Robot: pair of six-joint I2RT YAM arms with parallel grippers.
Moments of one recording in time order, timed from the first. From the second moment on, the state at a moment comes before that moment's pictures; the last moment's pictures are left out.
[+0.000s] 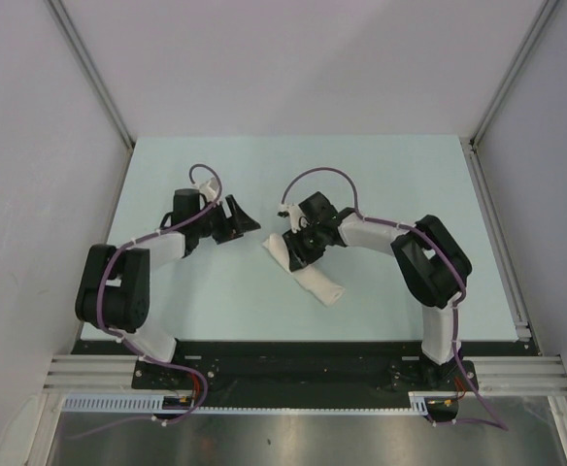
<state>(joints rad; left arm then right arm) -0.14 1.62 0.78 0.18 0.61 -0.58 0.68 1.96 1.28 -0.35 -0.39 0.06</state>
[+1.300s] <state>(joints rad) -0.02 1.33 0.78 -0.02 0.65 -0.55 0.27 1.91 1.25 -0.36 -0.03 0.22</state>
